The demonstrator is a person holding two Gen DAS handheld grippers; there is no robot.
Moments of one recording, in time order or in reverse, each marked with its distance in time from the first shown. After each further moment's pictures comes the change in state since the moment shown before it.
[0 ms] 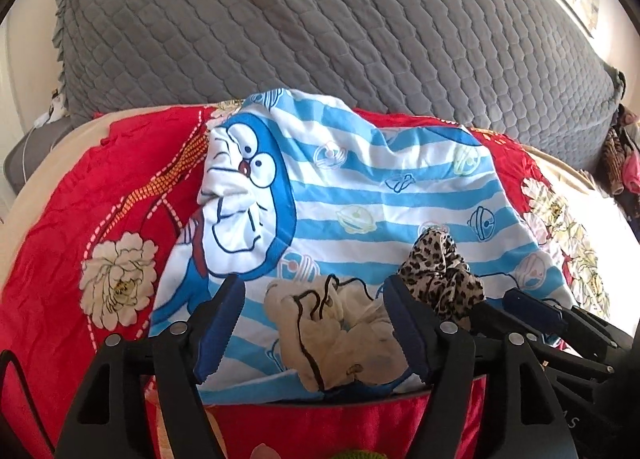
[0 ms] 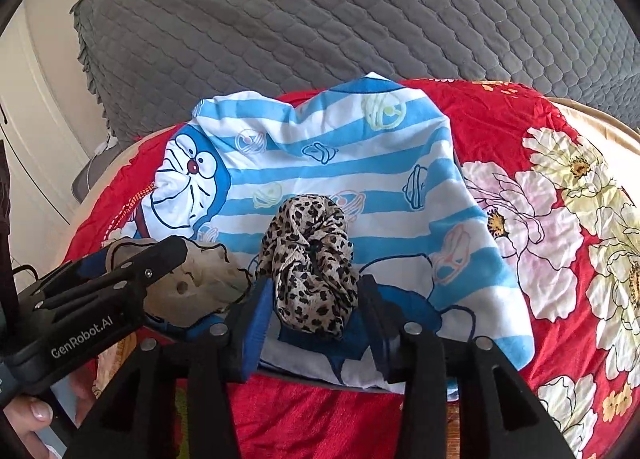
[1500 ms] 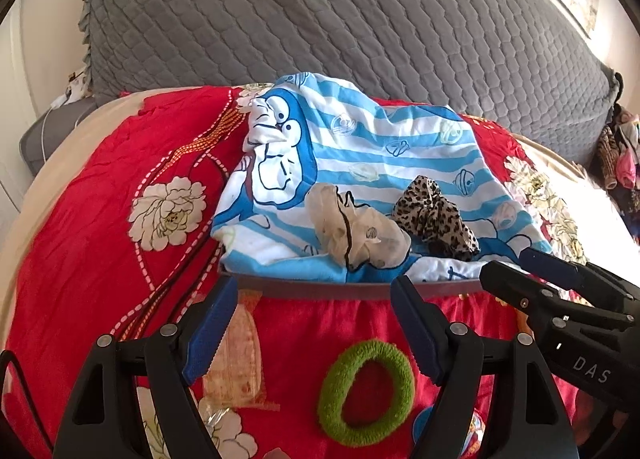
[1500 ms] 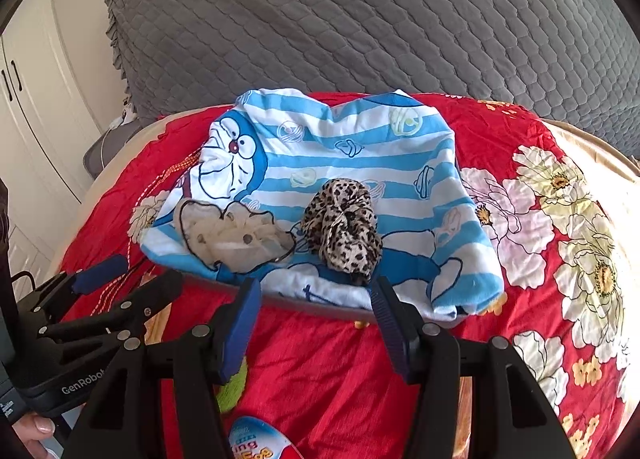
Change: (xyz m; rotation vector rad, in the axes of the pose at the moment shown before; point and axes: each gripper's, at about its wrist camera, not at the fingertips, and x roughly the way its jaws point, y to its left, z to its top) left arm -0.066 0.021 -0.050 -0.025 0.034 -0.002; right arm -0.055 0.038 -0.022 -0.112 0.043 -0.017
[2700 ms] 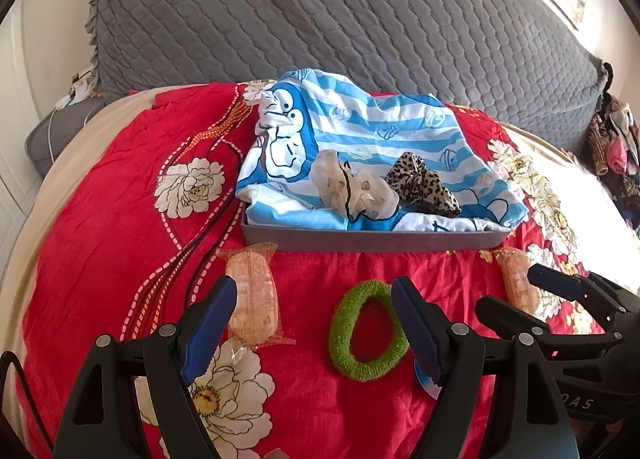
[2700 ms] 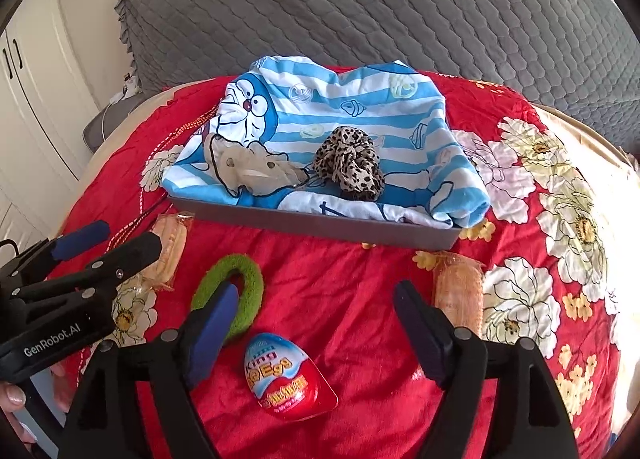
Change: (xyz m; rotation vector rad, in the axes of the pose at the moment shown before) left arm -0.045 0.010 -0.033 0.032 0.006 -0.014; right arm -0.032 0.019 -0.049 -0.027 0.062 -0.036
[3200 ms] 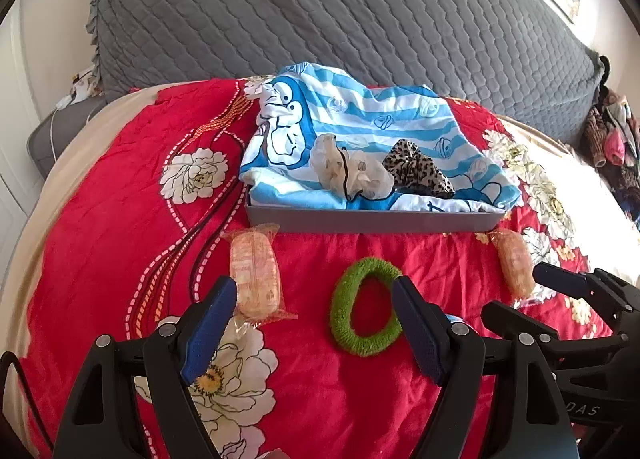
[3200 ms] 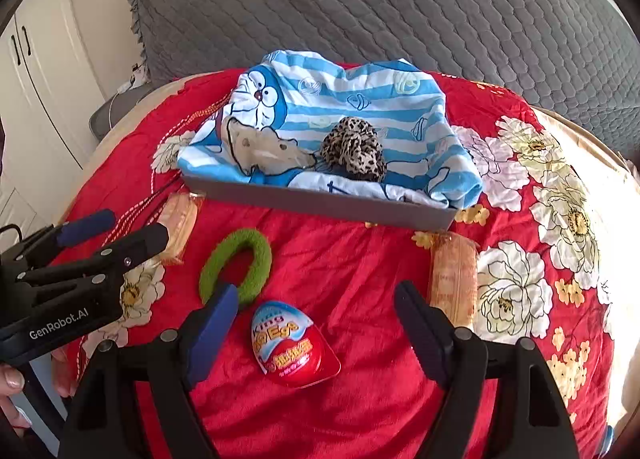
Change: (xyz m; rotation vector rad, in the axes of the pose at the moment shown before) left arm -0.012 0.001 -0.016 0.009 0.007 0.003; right arm -0.014 0.007 -0.018 -0.040 0.016 0.005
